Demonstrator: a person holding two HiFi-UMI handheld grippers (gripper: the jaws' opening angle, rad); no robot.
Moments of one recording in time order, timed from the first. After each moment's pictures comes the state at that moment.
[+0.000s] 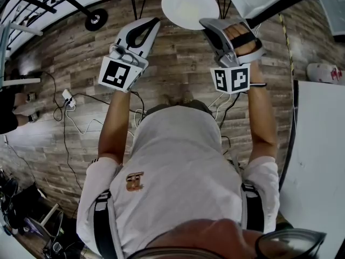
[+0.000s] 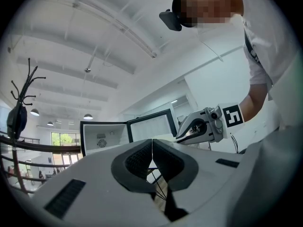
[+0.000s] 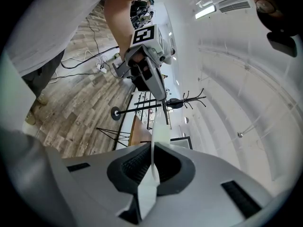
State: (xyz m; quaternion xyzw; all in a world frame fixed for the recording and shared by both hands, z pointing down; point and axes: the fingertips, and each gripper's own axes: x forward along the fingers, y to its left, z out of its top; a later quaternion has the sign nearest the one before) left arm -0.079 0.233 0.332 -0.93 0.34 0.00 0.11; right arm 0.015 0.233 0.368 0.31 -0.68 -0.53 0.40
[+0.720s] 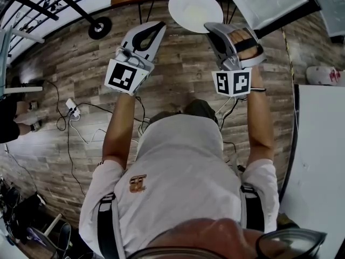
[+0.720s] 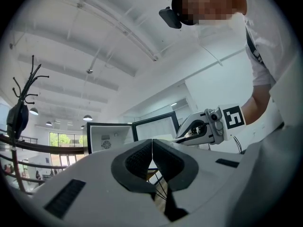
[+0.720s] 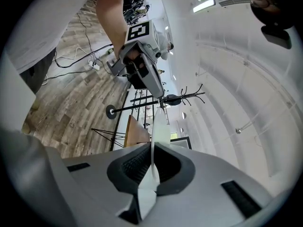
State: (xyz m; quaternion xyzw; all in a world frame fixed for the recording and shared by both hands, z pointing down) left arm -0.151 0.206 0.321 -0.94 0.33 0.03 0.12; right arm -0.057 0.203 0.359 0.34 -0.68 -0.51 0.41
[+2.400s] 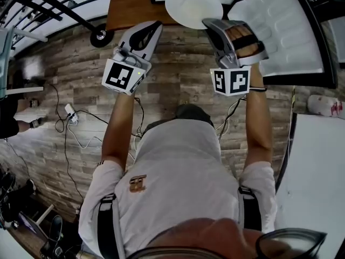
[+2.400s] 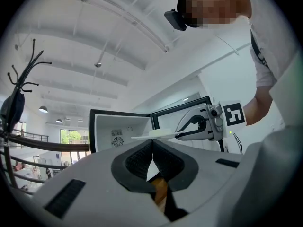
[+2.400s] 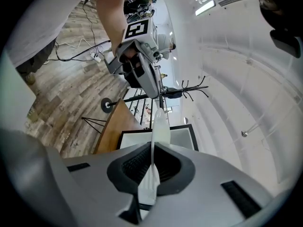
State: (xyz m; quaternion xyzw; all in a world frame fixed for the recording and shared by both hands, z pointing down) left arm -0.086 -0.061 0.319 -0.92 0.39 0.01 0.09; right arm 0.007 -0.075 0.341 0.30 -0.68 -0.54 0.39
